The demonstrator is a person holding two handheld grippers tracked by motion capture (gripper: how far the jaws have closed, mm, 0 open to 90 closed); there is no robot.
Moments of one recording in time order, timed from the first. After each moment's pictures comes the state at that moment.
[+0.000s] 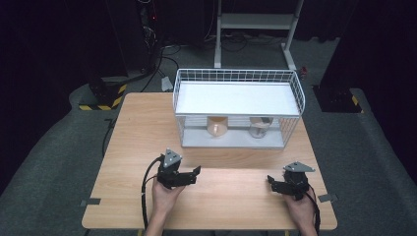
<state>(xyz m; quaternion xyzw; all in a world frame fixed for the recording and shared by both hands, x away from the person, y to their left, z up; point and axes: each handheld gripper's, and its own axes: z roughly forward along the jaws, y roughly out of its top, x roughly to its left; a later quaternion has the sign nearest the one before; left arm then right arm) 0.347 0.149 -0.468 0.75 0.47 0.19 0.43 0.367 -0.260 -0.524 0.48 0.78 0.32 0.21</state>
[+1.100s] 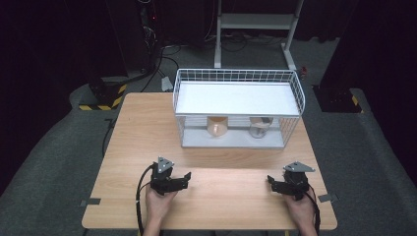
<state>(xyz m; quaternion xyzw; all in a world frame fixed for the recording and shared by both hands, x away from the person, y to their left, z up) 0.343 0.172 -0.503 0.74 0.52 0.20 0.39 0.367 -0.261 -0.524 0.48 0.78 0.32 0.21</state>
